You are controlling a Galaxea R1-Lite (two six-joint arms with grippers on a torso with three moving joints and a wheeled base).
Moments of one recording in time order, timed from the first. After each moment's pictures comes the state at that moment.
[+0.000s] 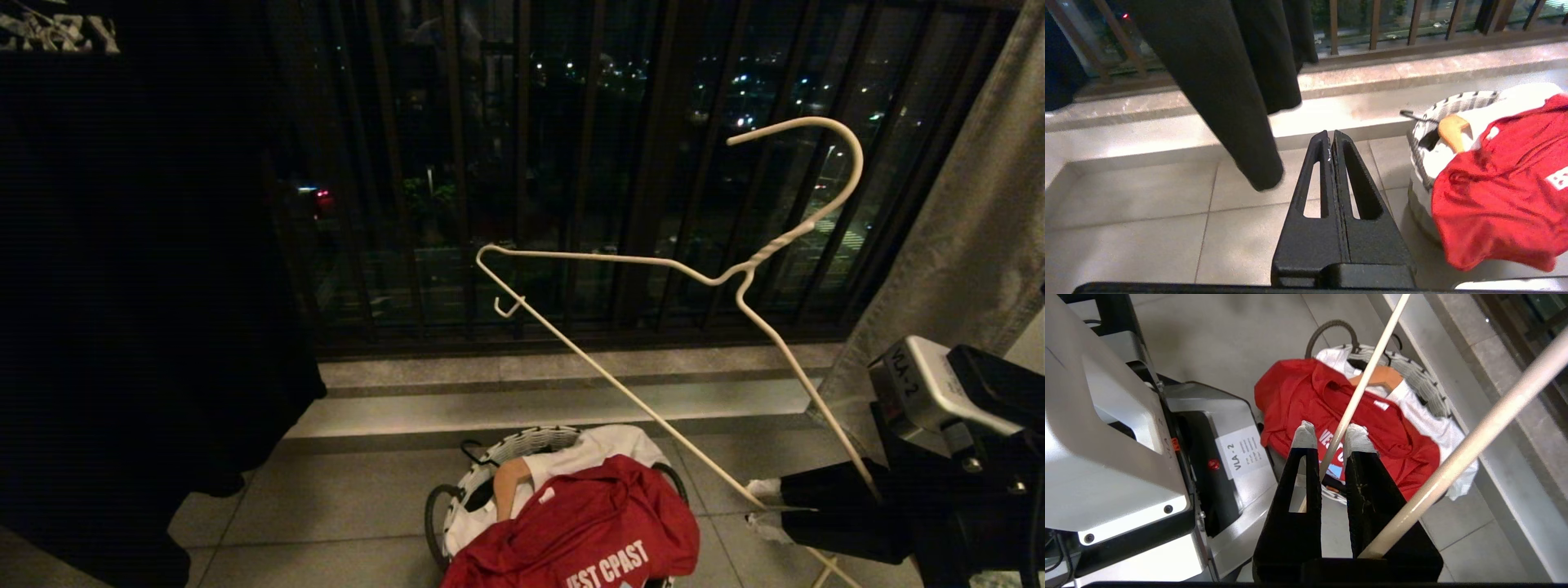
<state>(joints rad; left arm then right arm) 0.00 0.00 0.00 0.02 -0.03 0.08 0.52 1.21 -0.85 0.25 0.45 -0.49</state>
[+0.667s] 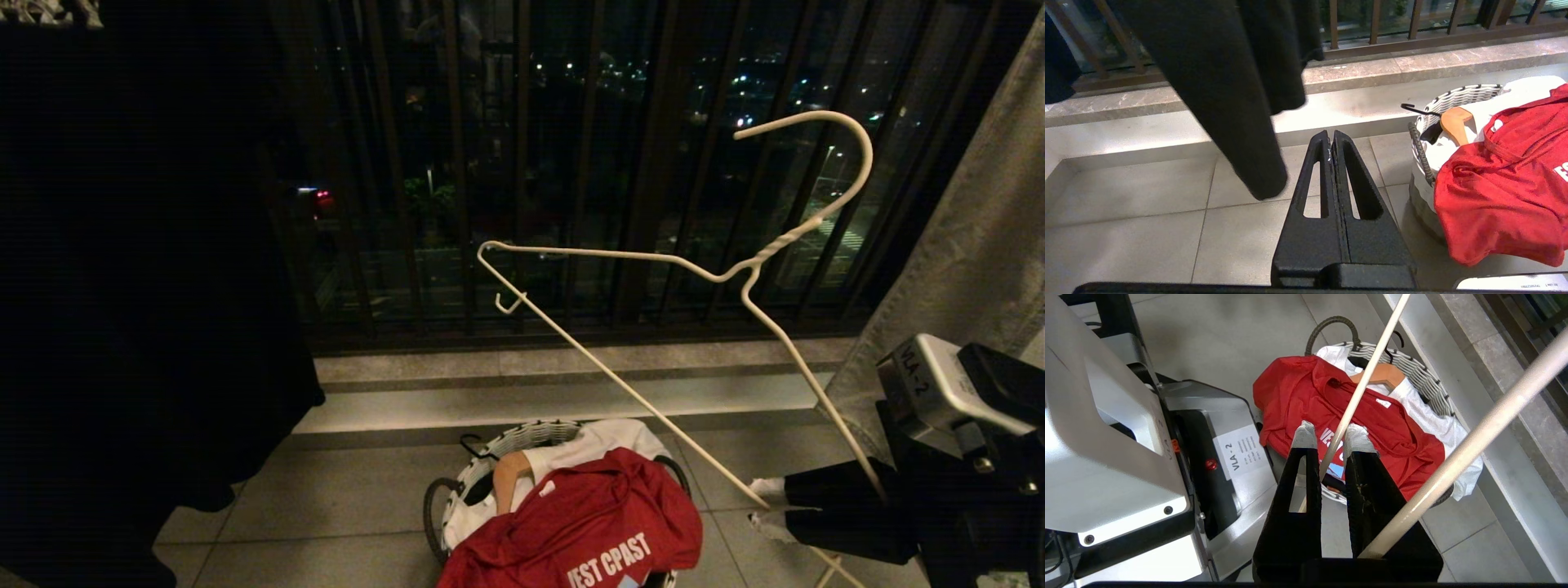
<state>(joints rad) 0.00 0.00 0.00 0.02 -0.03 0.08 0.52 1.21 -0.85 0.25 0.45 -0.49</state>
